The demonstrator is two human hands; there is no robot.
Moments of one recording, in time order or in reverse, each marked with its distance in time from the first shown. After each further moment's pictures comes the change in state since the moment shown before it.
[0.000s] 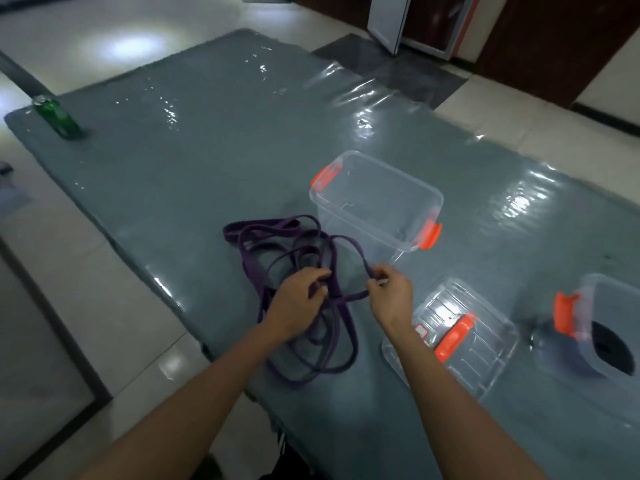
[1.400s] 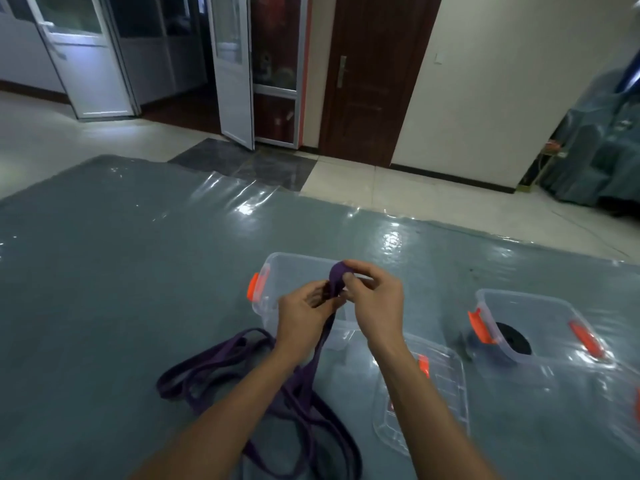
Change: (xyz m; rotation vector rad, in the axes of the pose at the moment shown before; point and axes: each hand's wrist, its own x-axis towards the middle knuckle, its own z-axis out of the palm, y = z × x) left_hand 0.136 0.098 -0.039 -0.884 -0.197 0.206; right_hand 0.012 -0.178 -0.056 0.517 0.501 -0.049
